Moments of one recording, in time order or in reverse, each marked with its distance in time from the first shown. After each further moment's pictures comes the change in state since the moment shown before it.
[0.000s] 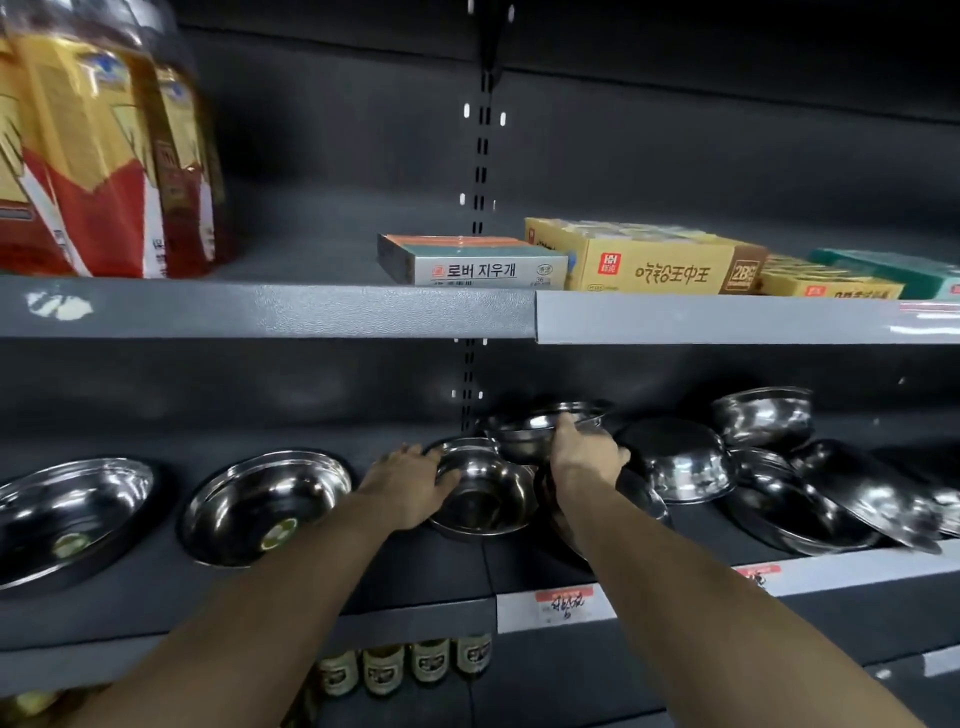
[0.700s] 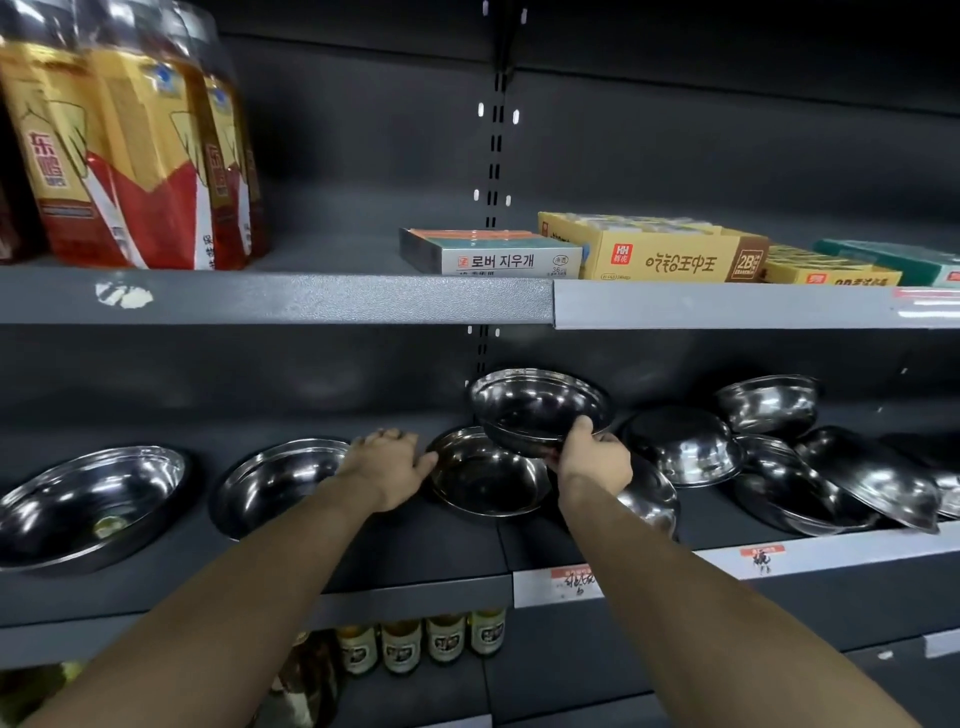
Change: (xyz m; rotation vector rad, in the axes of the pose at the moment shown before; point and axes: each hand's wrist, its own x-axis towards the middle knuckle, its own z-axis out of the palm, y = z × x) left_hand -0.024 -0.037 -0.015 0.048 0.016 -0.094; right_hand -0.044 0.010 0.000 0.352 0.163 0.025
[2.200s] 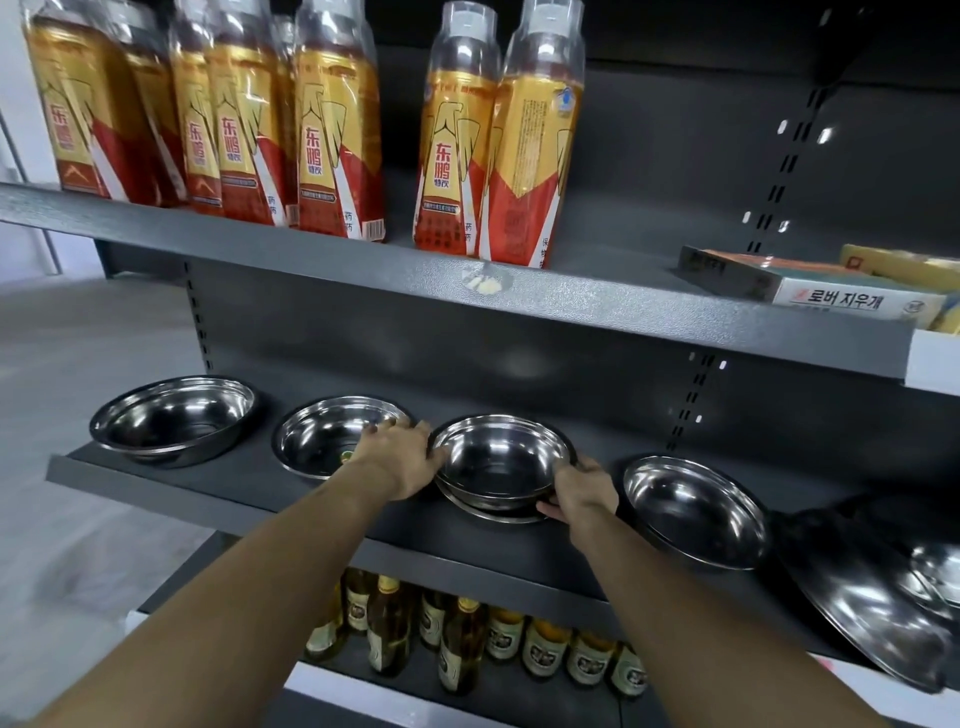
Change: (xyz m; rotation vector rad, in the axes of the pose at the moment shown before) left_hand -0.101 -0.196 -0.019 -0.010 0.008 -0.368; right_hand -0.158 0.040 0.153 -0.131 -0.740 0.097
